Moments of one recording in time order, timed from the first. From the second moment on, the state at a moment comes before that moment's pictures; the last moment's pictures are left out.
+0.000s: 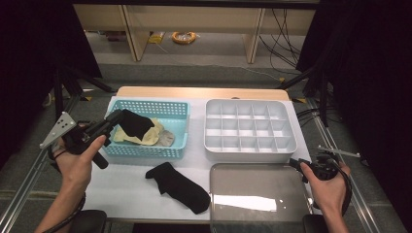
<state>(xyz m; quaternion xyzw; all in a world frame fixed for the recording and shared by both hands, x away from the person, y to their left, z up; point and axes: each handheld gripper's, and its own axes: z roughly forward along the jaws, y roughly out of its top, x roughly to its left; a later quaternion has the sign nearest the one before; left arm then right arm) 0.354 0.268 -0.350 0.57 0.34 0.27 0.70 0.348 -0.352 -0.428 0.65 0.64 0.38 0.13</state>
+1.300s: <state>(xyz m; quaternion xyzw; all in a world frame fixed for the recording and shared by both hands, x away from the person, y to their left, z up) 0.342 0.247 -0.419 0.77 0.42 0.05 0.48 0.349 -0.354 -0.429 0.64 0.65 0.38 0.14</state>
